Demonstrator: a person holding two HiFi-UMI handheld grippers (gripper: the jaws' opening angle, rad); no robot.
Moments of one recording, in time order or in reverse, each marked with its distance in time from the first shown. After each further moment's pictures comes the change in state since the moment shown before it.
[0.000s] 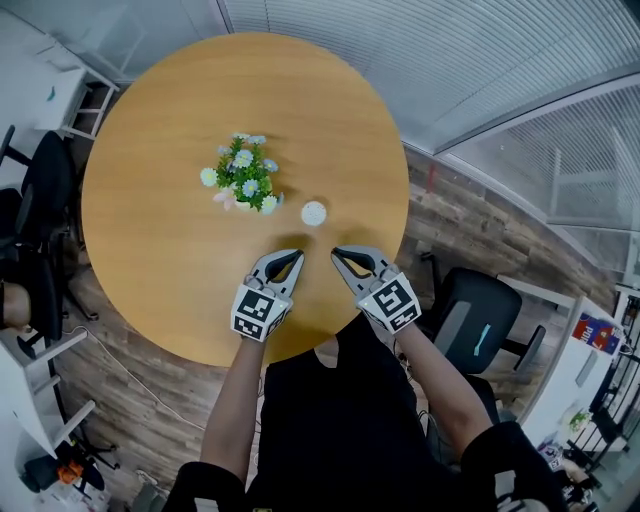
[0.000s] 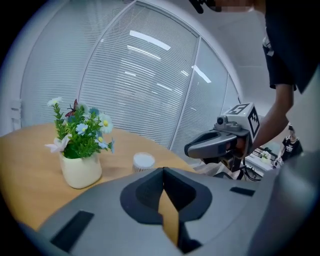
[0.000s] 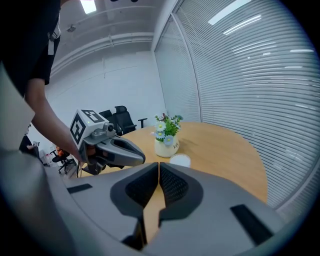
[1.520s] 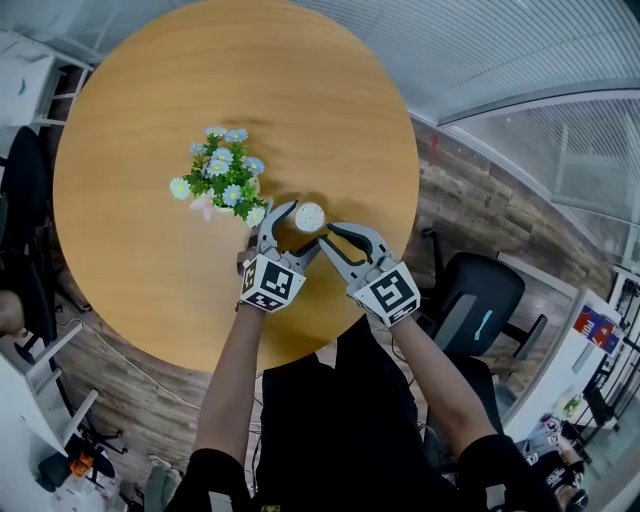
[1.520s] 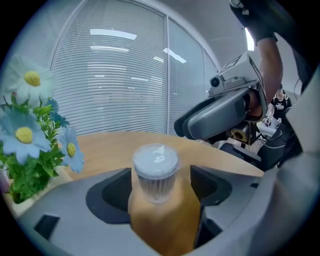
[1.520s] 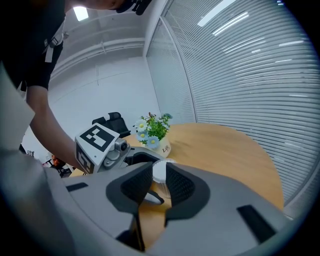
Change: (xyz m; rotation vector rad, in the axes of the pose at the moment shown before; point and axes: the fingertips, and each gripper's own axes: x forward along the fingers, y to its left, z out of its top) left arm 0.097 0.037 -0.014 0.356 0.116 -0.054; right arm 0.045 -0.042 -0.001 0.064 -0.055 -0.023
